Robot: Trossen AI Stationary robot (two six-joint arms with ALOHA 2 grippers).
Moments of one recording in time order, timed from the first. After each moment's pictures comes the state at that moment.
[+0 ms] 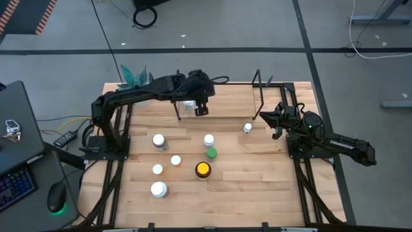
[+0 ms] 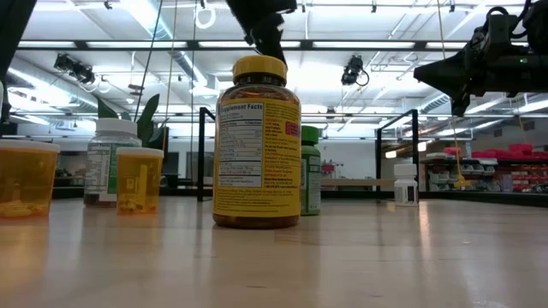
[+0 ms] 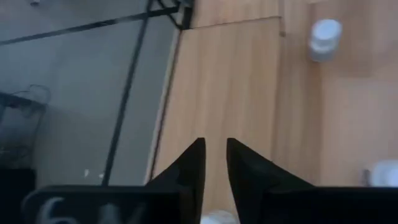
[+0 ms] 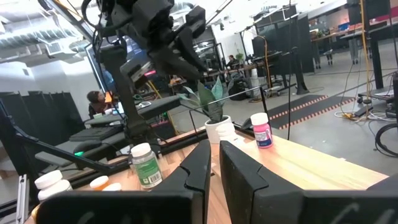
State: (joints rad) left arm 0.25 1.79 1.81 -0.82 -0.29 0.33; right arm -0.37 0.02 0.01 0.19 -0.05 0.29
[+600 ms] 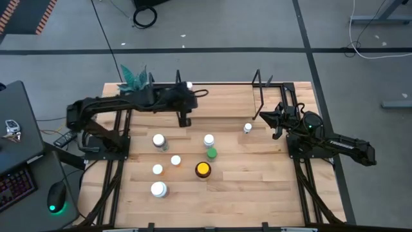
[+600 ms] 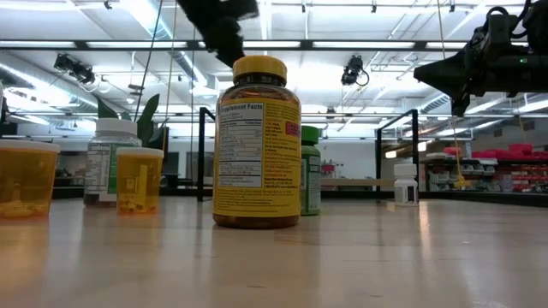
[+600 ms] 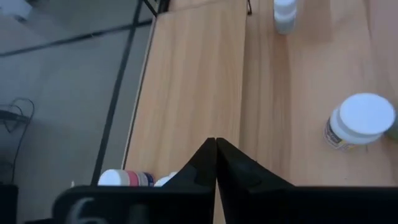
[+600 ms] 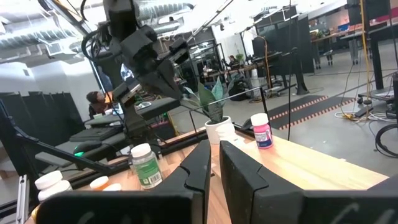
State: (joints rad) left arm 0.23 1.46 1.30 -0.58 -0.25 0.34; right arm -0.37 0.02 0.01 0.19 -0.05 0.29
